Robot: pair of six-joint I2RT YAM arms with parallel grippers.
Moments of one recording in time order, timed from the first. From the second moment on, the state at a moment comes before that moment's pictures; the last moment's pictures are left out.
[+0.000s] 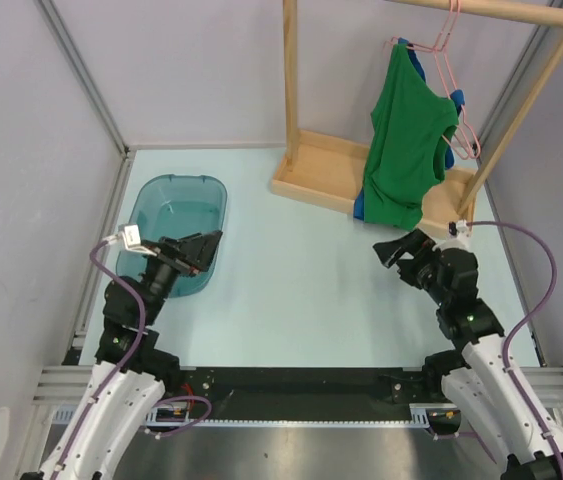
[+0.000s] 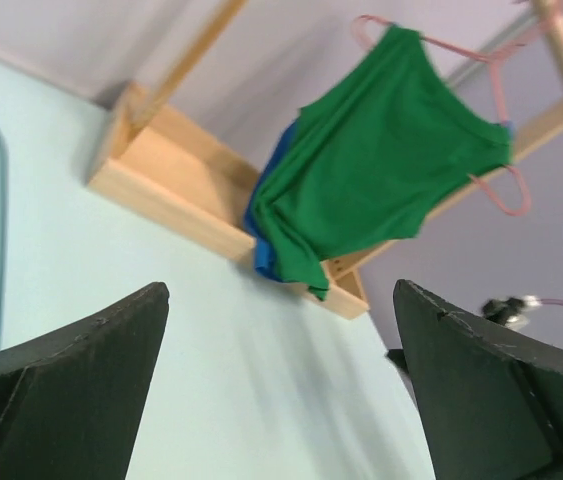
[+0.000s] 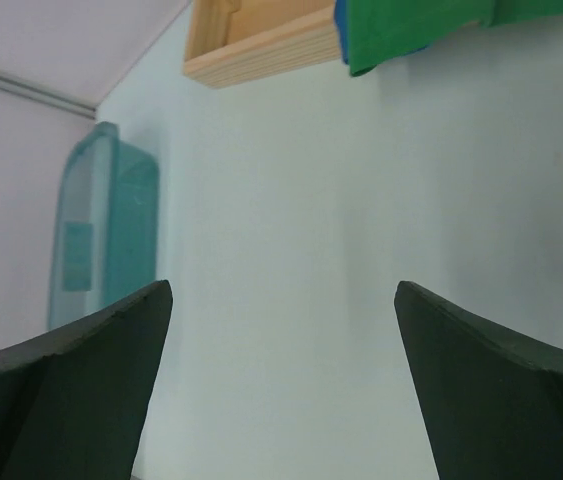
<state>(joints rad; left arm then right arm) -0.29 0.37 0.40 0.13 0.12 -0.81 0.25 0.59 0.45 -0.18 -0.09 0.85</state>
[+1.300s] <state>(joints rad) -0.29 0.49 0.66 -0.26 0.64 -0.61 0.05 1.62 2.18 -0.79 -0.09 0.18</state>
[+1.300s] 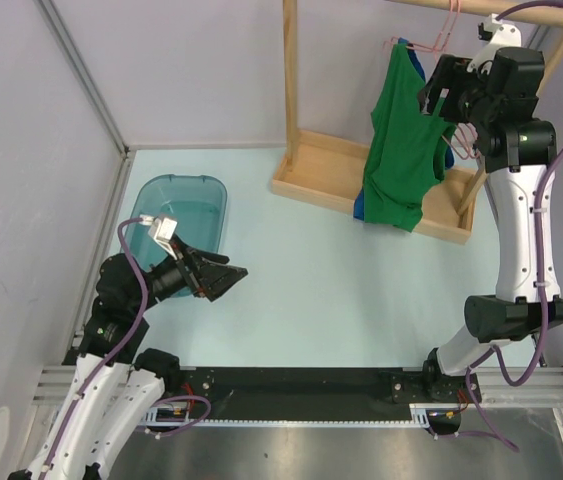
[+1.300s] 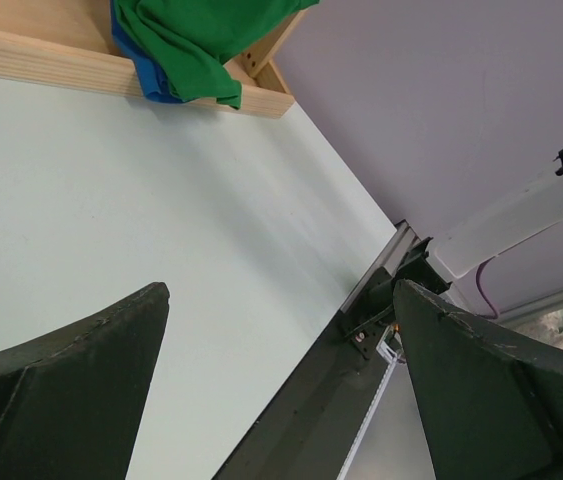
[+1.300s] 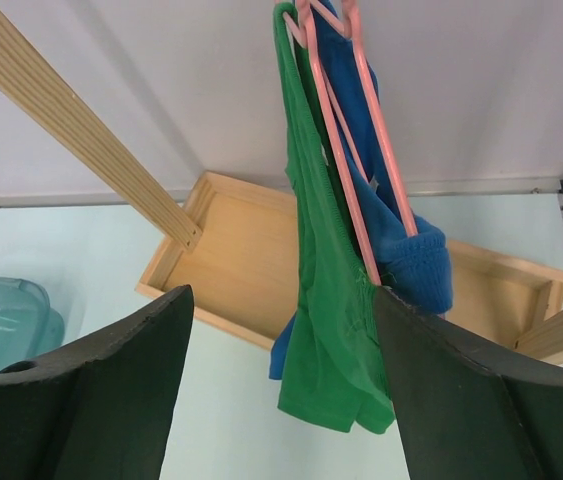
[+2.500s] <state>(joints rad) -0.29 0.54 0.66 -0.26 0.67 -0.60 0.13 1.77 2.29 -0.73 -0.02 0.01</state>
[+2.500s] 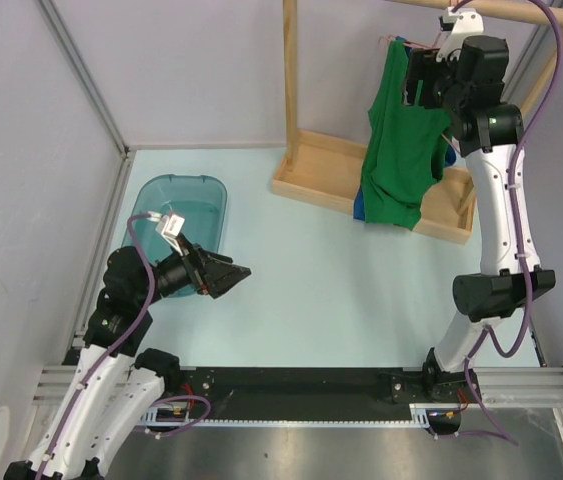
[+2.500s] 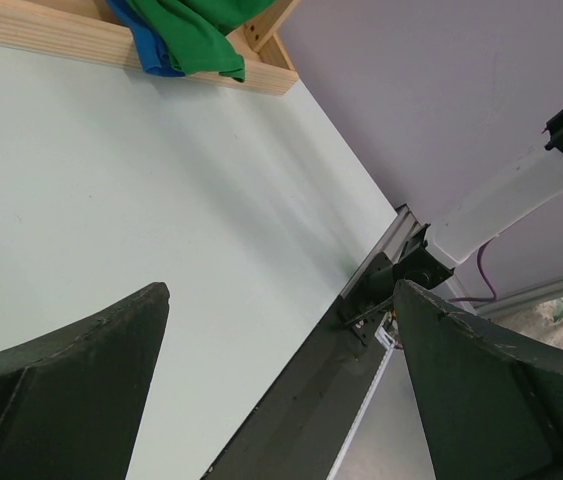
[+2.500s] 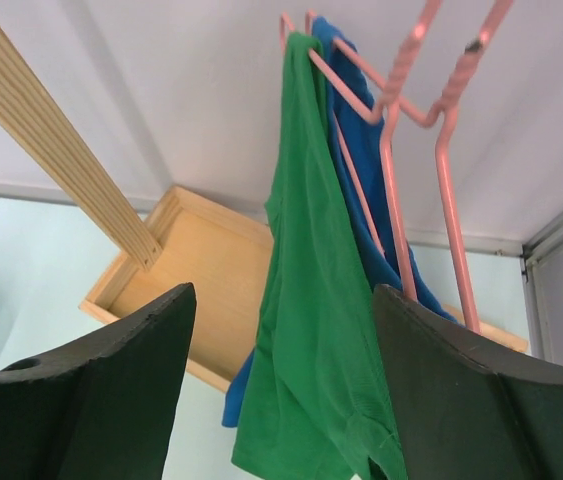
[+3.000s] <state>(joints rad) -0.29 0.55 0.66 -0.26 0.69 -0.60 0.10 1.78 2.41 -0.75 -0.02 0.01</state>
